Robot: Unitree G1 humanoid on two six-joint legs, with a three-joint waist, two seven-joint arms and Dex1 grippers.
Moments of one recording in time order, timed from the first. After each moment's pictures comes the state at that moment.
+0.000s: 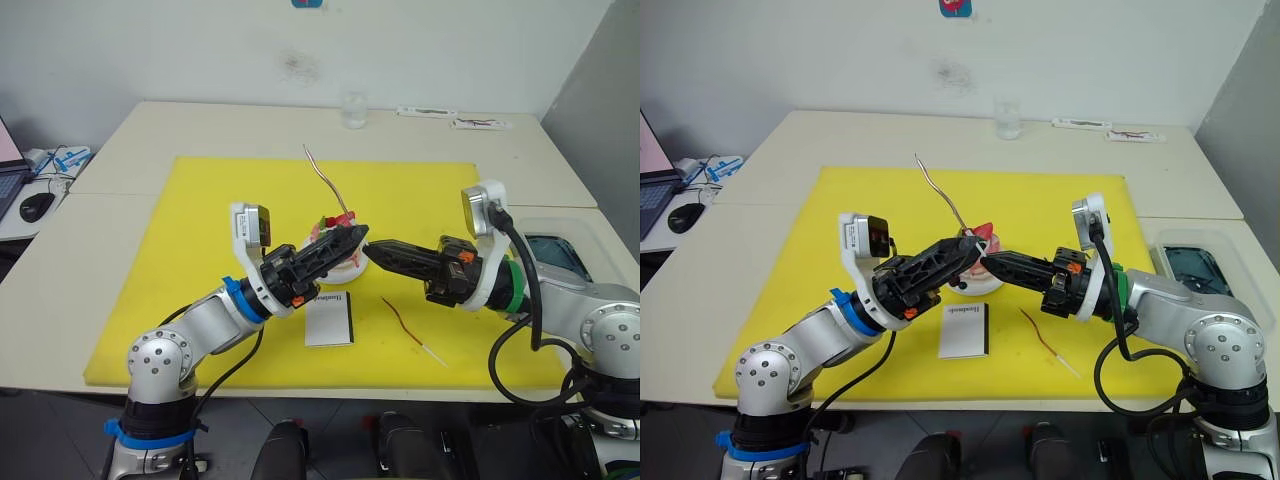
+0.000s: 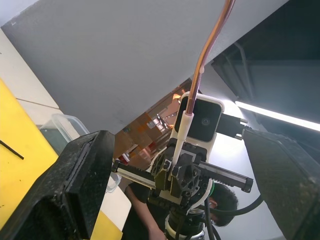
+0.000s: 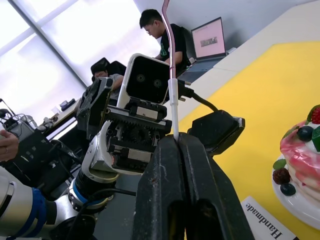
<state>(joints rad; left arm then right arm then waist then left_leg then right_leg) -0.29 0.35 0.09 -0.39 -1.71 0.86 -0.23 -0.45 -0.57 -0.11 -0.50 1.49 1.03 0.29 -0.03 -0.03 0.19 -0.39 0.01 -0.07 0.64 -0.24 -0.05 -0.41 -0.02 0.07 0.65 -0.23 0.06</state>
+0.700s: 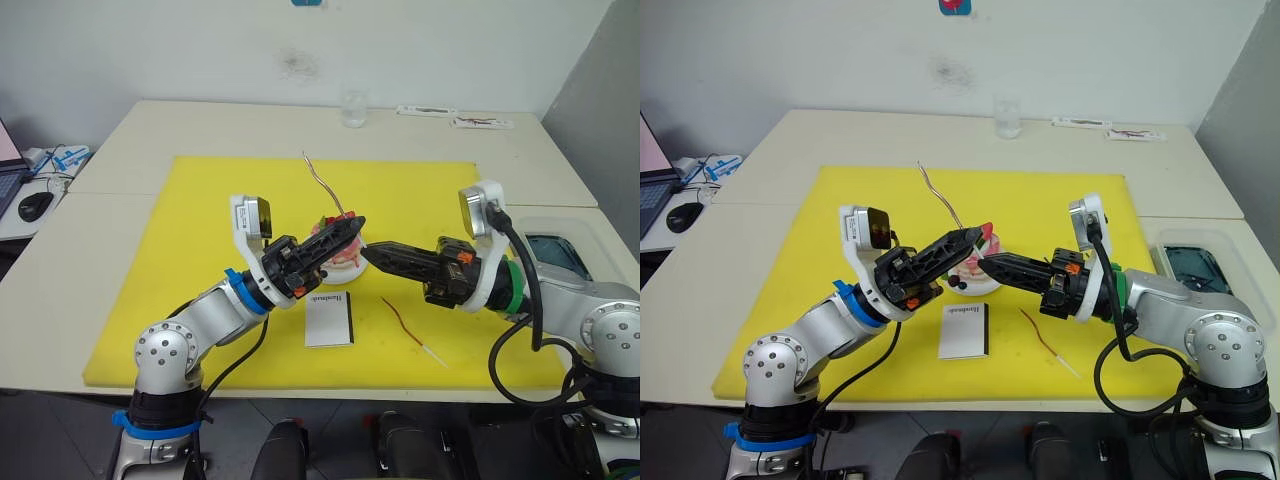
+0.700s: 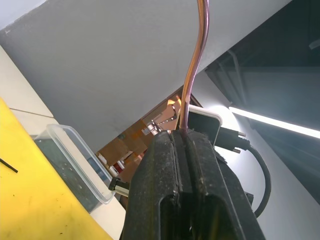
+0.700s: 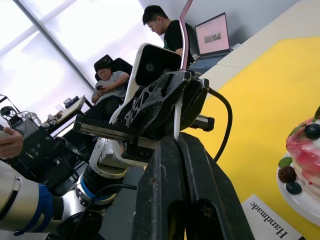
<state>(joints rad) -0.33 0.34 0.08 -0.35 -1.70 0.84 -0.25 -0.45 -0.58 -0.10 -0.50 1.53 1.03 0.28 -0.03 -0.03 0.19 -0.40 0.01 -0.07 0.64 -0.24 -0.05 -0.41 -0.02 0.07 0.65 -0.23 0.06</state>
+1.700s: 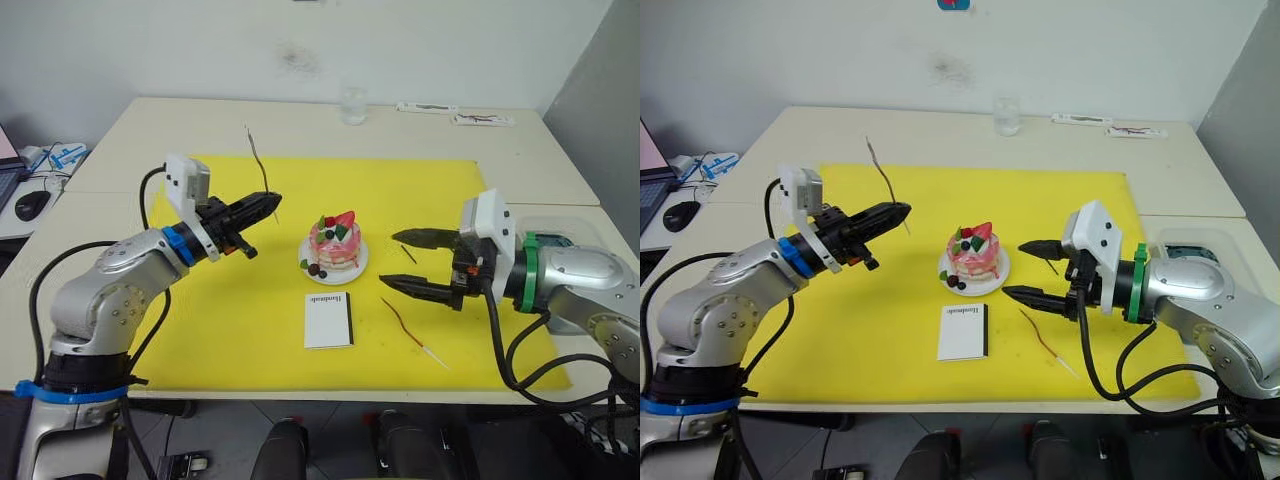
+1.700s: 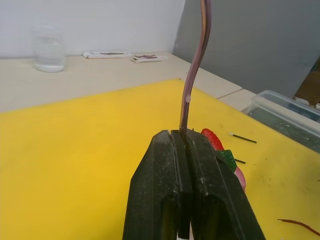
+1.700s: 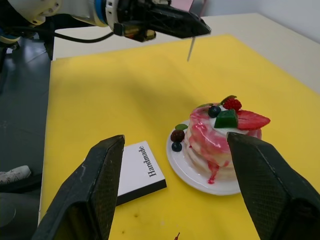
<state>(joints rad) -0.47 0.68 0.09 -0.14 -0.84 0.60 -0.62 -0.45 -0.85 0.04 -0.63 0.80 0.75 0.70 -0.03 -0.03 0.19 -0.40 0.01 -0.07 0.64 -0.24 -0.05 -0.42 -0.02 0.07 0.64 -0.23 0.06</state>
